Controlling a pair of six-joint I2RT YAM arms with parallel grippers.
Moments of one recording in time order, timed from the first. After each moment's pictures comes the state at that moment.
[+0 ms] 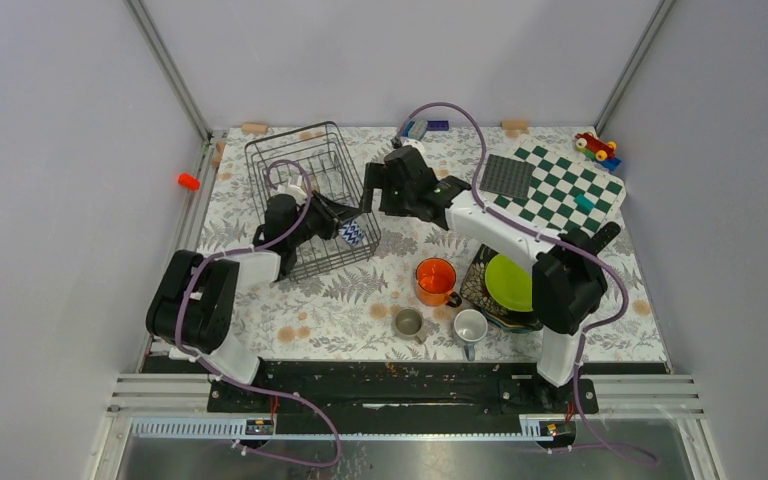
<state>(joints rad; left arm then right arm) -0.24 1.61 0.65 0.68 0.47 -1.17 0.73 1.87 1.56 -0.41 0.12 0.66</state>
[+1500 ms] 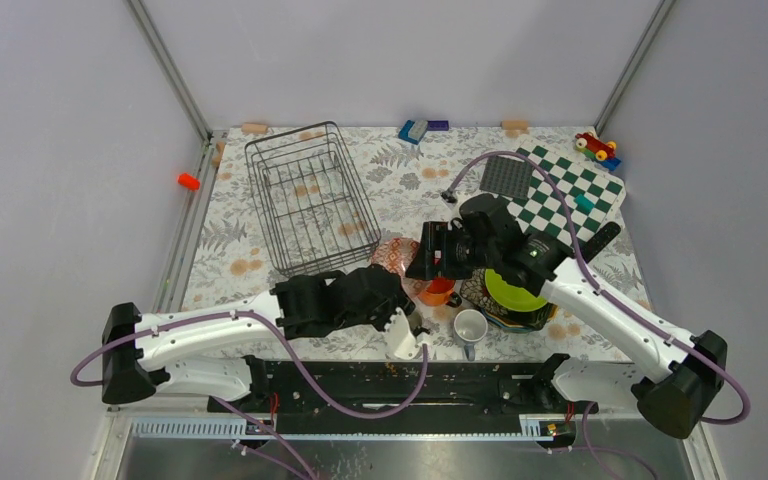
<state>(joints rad) -1.24 1.18 0.99 -0.58 -0.19 1.22 0.74 1.15 1.07 -0.61 -0.23 0.68</state>
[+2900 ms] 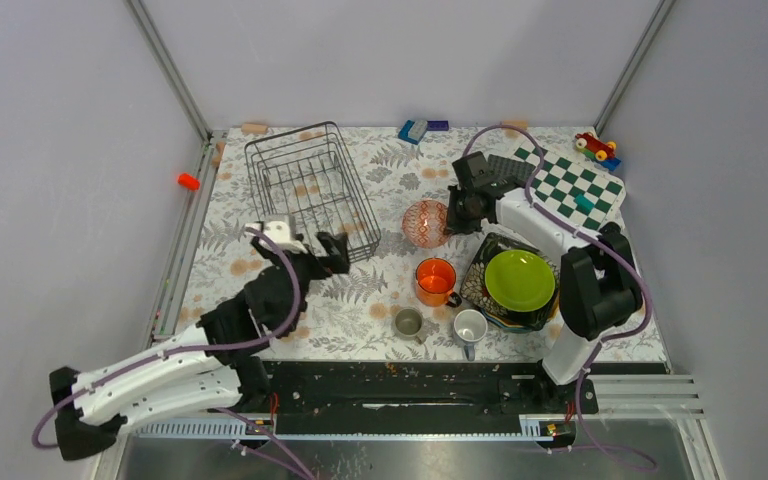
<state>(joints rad) -1.14 0.72 0.68 -0.05 -0.91 -0.34 0.43 1.71 1.30 -0.62 -0.04 0.54</state>
